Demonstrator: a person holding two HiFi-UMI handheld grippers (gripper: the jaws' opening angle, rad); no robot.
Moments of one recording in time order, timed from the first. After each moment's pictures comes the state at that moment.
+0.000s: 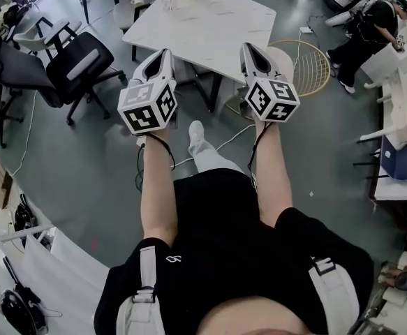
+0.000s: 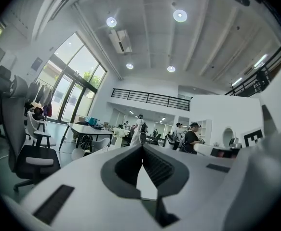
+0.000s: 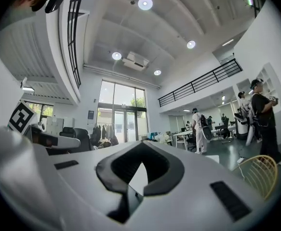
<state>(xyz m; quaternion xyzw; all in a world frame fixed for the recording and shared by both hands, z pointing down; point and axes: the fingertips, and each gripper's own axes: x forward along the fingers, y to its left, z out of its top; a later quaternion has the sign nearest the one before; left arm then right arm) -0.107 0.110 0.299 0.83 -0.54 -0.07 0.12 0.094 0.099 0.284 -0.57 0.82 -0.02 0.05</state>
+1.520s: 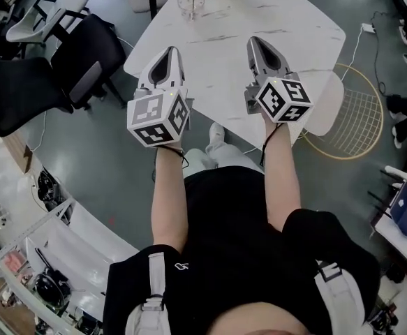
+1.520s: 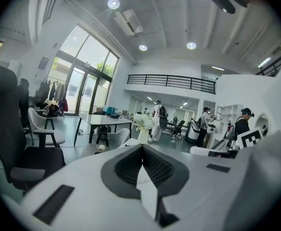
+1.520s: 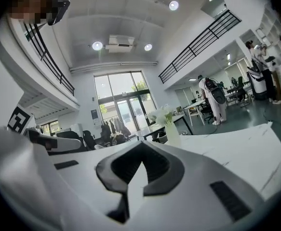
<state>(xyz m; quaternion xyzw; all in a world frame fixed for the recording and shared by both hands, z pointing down) -0.068 -0.283 0.376 0.76 -0.63 0.02 0.17 0.117 -0.333 0.401 -0.49 0.85 -0.19 0.04</state>
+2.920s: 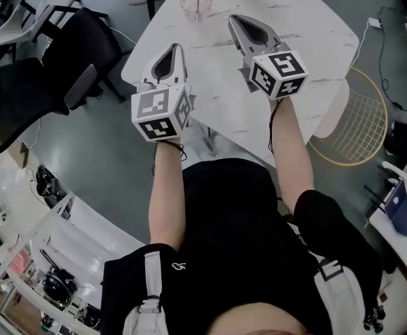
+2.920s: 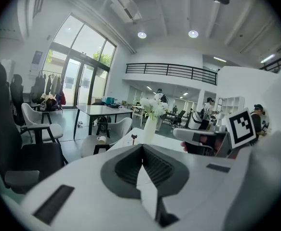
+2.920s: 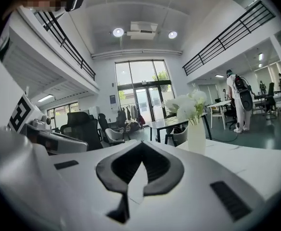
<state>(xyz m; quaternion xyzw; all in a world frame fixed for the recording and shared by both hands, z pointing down) -0.091 -0.354 0.437 0.76 -0.61 0.08 0.20 0.029 -0.429 0.427 -0.38 0.92 -0.13 -0.04</state>
